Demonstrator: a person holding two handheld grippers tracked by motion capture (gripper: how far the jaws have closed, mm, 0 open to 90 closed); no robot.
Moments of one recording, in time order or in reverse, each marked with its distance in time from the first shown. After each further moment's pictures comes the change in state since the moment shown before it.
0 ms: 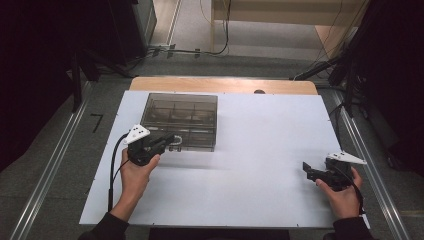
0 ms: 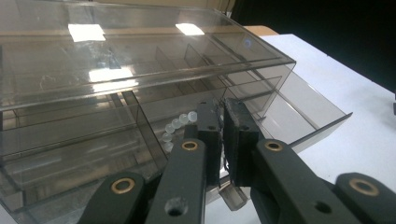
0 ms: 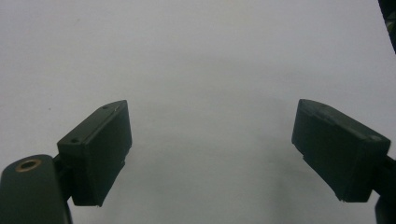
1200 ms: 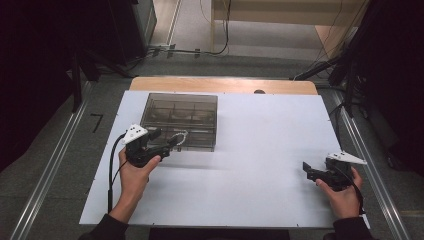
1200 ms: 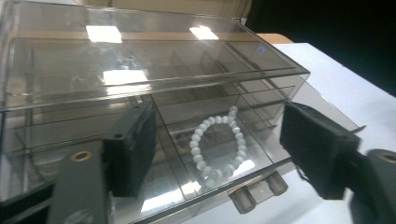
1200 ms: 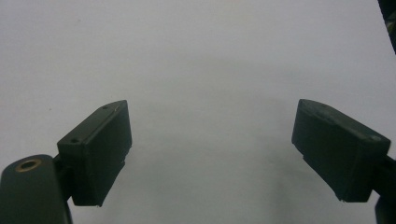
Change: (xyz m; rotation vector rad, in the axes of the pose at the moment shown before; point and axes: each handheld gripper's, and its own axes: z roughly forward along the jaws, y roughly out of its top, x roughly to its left) left arm -0.001 0.002 -0.005 -0.023 0.070 -0.034; right arm 0.000 0.000 0.000 0.000 0.000 0.003
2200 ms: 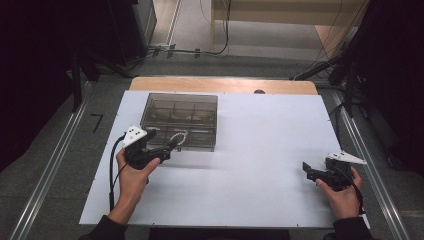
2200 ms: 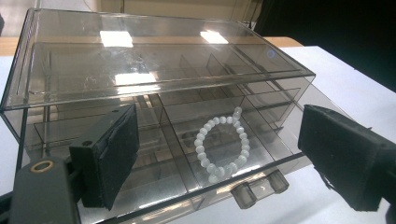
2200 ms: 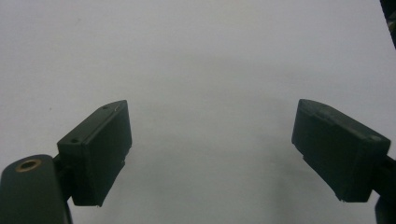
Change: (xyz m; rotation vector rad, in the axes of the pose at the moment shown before) left arm -0.005 -0.002 -0.005 -0.018 0.039 0.002; right arm 0.000 0.000 0.001 0.000 0.001 -0.002
